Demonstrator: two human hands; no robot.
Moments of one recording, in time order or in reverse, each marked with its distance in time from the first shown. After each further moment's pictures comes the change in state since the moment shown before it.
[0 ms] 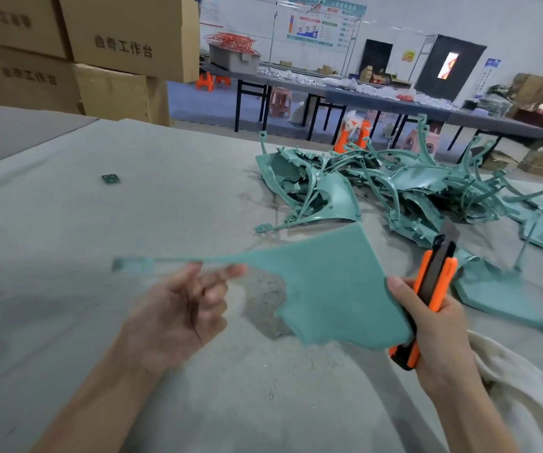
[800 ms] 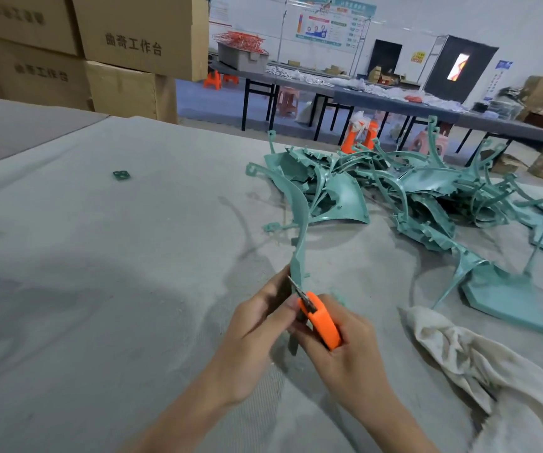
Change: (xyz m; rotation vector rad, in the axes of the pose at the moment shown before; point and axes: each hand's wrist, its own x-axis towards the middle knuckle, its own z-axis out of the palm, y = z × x) left_hand 0.016 -0.074 0.042 0.747 0.082 0.584; right_hand -0.036 0.031 0.070 -0.438 -0.383 -0.556
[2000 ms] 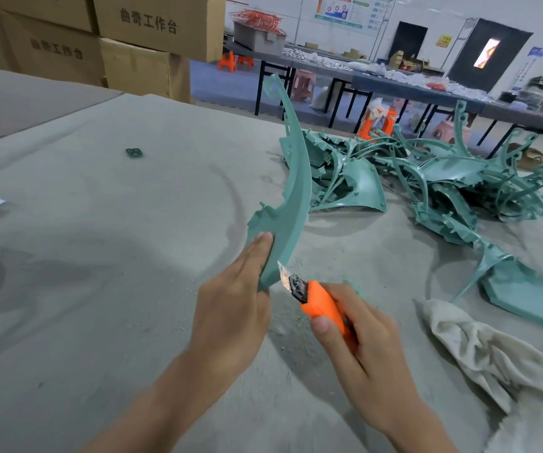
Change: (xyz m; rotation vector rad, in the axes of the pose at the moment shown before) left_hand 0.000 0.021 -0.013 1.144 0.407 0.169; right_hand -0.006 -0.015 -0.010 -0.199 -0.065 -0.036
